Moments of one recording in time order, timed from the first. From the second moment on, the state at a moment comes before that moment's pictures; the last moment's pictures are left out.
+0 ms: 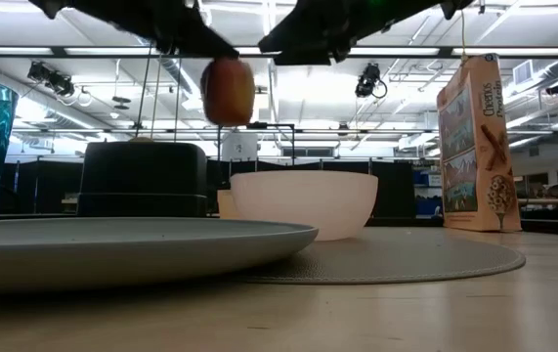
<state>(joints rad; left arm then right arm) -0.16 1.17 0.65 0.27 -0.60 0.15 0.14 1.55 0.99 0.26 0.40 -0.15</state>
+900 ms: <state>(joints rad) -0.01 1.18 0.32 0.59 -0.58 -0.07 0.16 1.55 0.99 0.25 0.40 -0.05</state>
